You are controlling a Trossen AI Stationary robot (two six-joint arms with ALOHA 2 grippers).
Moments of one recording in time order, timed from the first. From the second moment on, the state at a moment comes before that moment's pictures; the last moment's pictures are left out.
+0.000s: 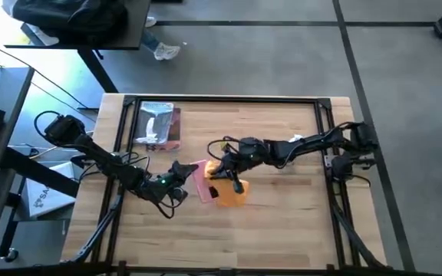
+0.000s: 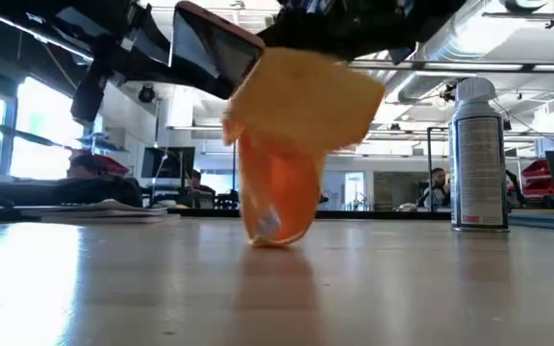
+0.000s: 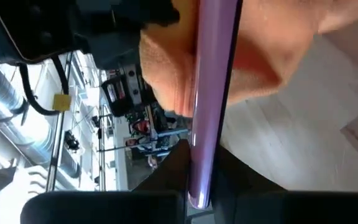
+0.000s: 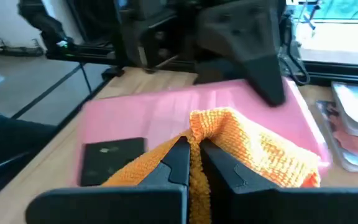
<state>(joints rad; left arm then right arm) -0.54 1.35 0.56 0.37 -1.09 1.23 0.02 1.75 1.05 0.33 -0.32 -0.05</state>
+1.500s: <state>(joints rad) -0.51 1.35 0.57 0.25 -1.08 1.02 0.13 1.75 1.05 0.23 -0.21 0.00</state>
